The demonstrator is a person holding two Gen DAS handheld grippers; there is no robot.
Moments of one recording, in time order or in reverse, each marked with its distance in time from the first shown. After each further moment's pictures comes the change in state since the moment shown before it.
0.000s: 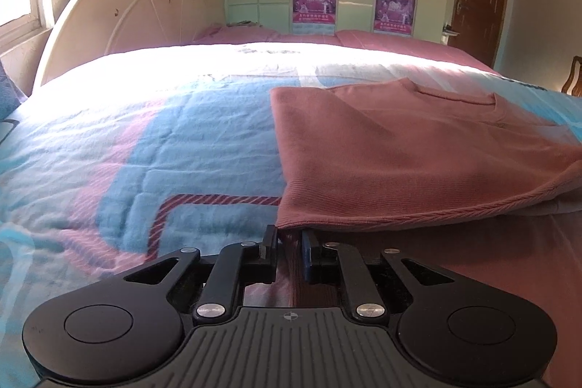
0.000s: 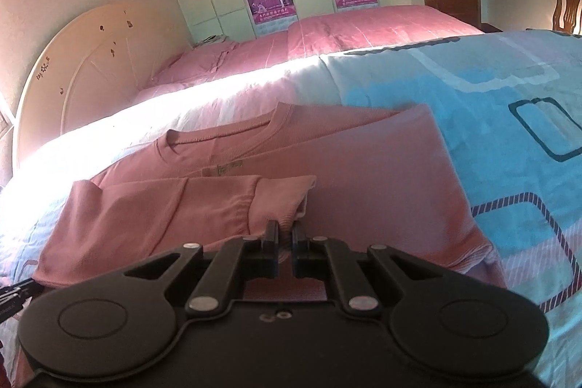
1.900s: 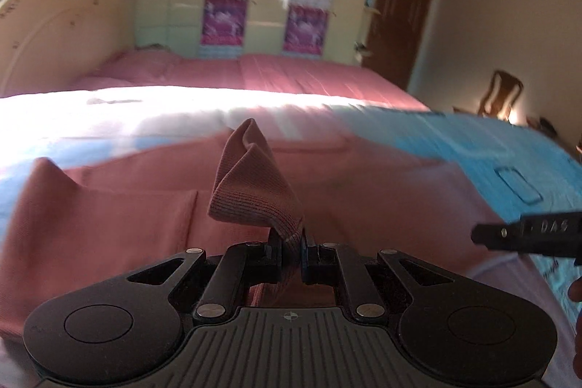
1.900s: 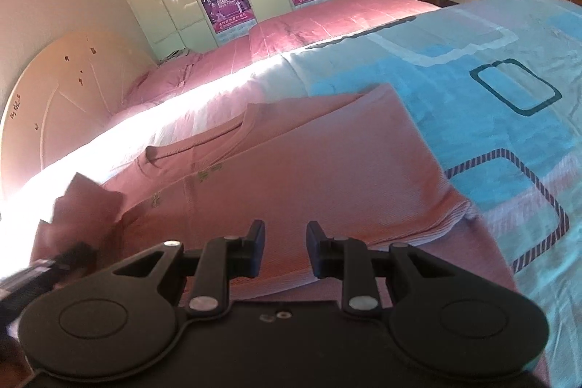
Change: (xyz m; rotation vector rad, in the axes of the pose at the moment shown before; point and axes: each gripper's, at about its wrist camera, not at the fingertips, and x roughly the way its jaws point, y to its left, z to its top) left arm 0.020 -0.144 0.072 0.053 -0.063 -0.305; right arm -0.011 -0.007 -0.009 0.163 -0.007 -0.071
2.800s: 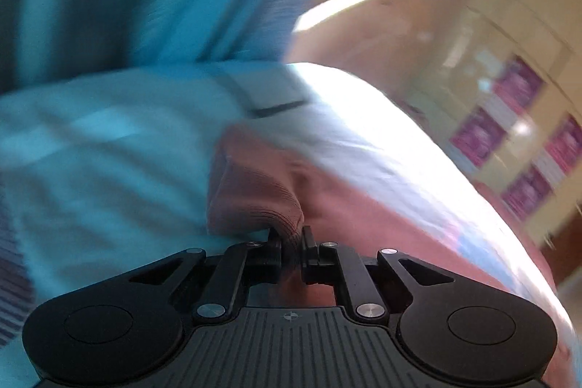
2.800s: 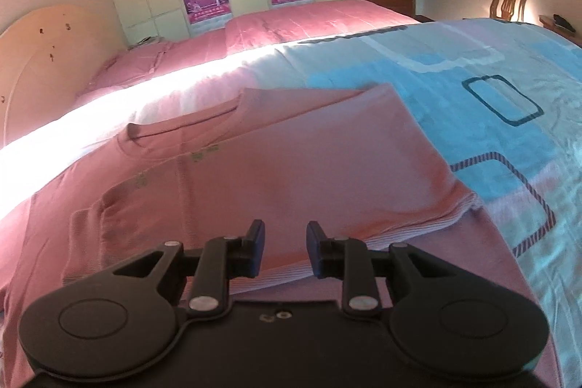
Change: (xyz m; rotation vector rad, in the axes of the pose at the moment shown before) left arm -0.165 0.416 -0.136 -0.743 -0.214 0.518; right arm 0.012 0.046 -0.017 -0.079 -0.007 -0.180
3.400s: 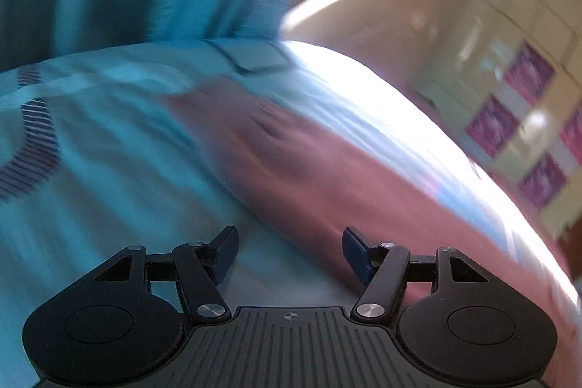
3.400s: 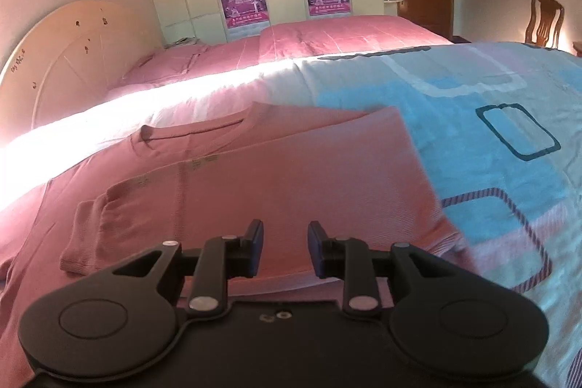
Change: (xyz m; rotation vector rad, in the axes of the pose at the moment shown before) left arm -0.084 -0.027 -0.061 -0.063 0.006 0.112; right arm -0.009 -0.027 0.007 -0.098 -0.032 0.112
